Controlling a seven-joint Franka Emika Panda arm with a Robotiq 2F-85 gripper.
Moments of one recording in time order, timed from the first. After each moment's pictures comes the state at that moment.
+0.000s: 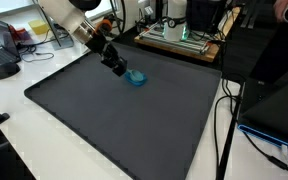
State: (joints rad) arm -0.09 0.53 -0.14 -1.82 0.44 1.88 0.49
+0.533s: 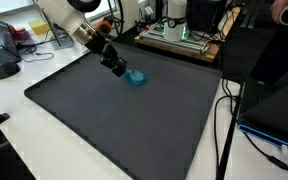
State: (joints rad) arm -0.09 0.54 -0.14 -1.82 0.44 1.88 0.50
